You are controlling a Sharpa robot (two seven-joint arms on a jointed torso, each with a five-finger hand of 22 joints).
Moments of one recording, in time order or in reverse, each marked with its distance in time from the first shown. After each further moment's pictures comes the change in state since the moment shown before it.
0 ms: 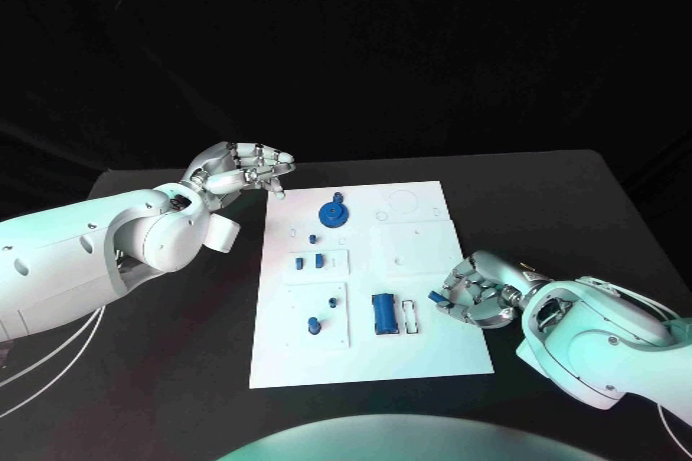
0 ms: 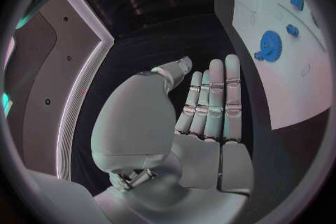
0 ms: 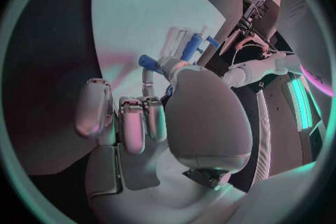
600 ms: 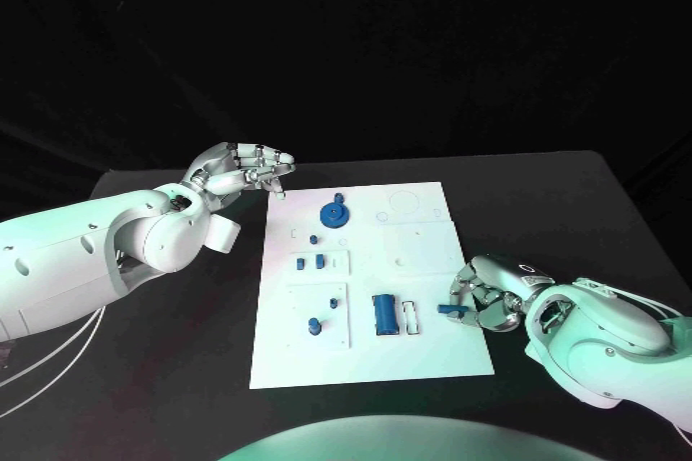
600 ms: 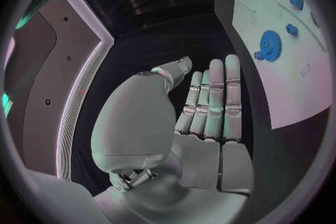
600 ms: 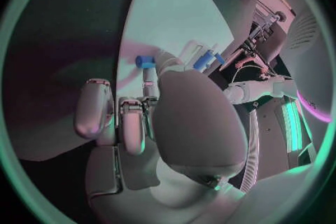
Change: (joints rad) left arm 0.000 -0.003 0.000 0.001 0.000 0.000 0.000; left_hand 0.000 0.000 0.000 0.000 0.000 0.000 0.000 0.000 -0.001 0.000 0.000 0.000 0.000 0.000 0.000 0.000 -0.001 0.000 0.000 0.000 0.000 0.000; right arm -0.030 -0.004 0.006 -0.052 -0.200 0.072 0.026; right_hand 0.213 0.026 -0.268 0.091 0.001 0.036 -0.003 -0.028 -0.029 -0.002 0.002 -0.001 0.000 0.000 0.000 0.000 0.000 0.000 0.000 0.000 0.000 0.000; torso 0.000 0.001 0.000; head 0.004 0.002
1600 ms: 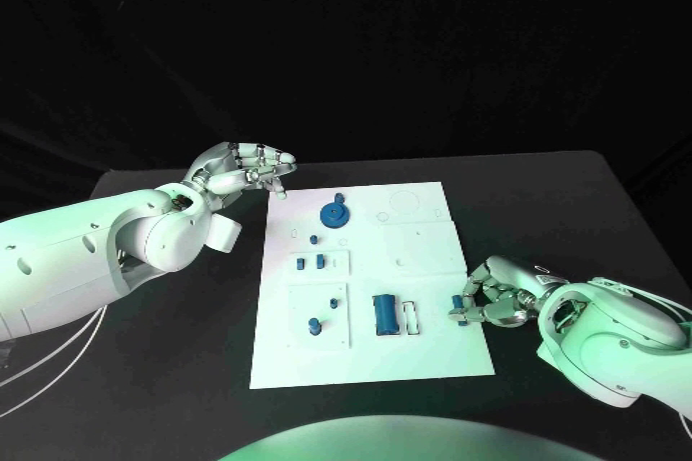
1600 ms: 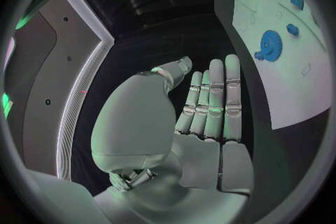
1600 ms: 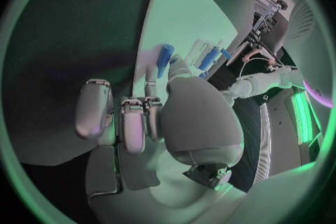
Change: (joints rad) left arm 0.000 0.003 0.000 -0.002 0.000 0.000 0.003; left_hand 0.000 0.000 0.000 0.000 0.000 0.000 0.000 0.000 0.000 0.000 0.000 -0.006 0.000 0.000 0.000 0.000 0.000 0.000 0.000 0.000 0.000 0.000; right arm 0.011 -0.033 -0.002 -0.005 0.092 0.011 -0.014; right_hand -0.222 0.077 -0.357 -0.088 0.000 -0.025 0.004 0.086 0.037 0.000 0.000 0.009 -0.001 0.000 0.000 0.004 0.000 0.000 0.000 0.000 0.012 -0.001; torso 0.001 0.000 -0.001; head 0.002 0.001
